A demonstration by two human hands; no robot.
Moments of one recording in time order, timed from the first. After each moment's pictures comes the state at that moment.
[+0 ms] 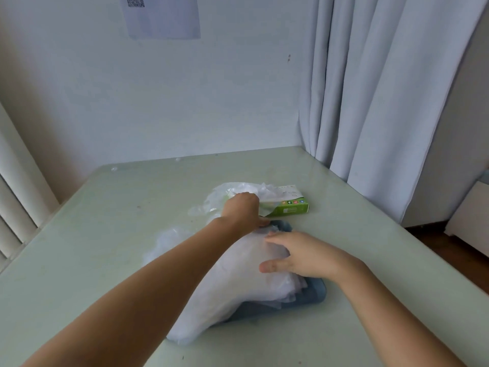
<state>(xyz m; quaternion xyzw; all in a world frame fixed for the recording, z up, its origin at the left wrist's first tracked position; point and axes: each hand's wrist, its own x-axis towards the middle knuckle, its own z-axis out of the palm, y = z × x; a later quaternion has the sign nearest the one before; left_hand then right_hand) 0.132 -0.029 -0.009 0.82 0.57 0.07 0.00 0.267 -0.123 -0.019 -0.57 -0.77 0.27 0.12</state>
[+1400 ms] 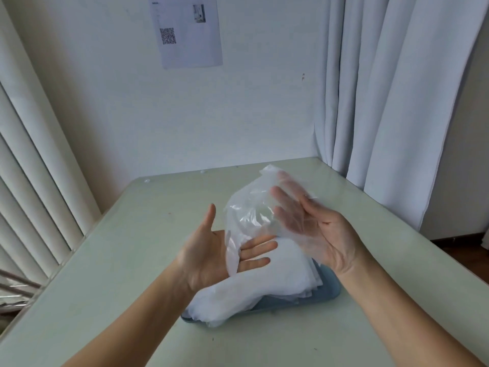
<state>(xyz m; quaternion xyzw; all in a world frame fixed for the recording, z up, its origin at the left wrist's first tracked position) 0.038 -0.149 0.020 0.26 0.28 0.37 0.85 0.254 -0.142 0.021 -0.13 -0.39 0.73 0.55</state>
